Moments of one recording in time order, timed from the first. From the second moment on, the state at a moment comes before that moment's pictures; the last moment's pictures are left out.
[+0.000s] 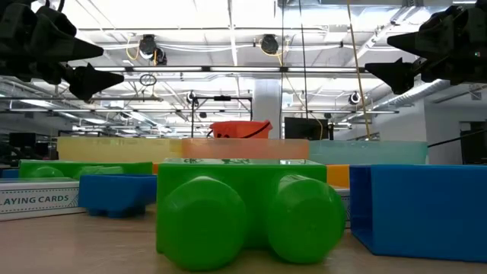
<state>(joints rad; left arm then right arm) -0.05 0.01 0.05 -0.05 -0.10 -0.14 -0.38 0.00 0.02 0.16 -0.34 0.14</state>
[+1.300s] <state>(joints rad) -0.05 0.01 0.05 -0.05 -0.10 -0.14 -0.37 0.01 0.02 0.54 -0.27 0.64</state>
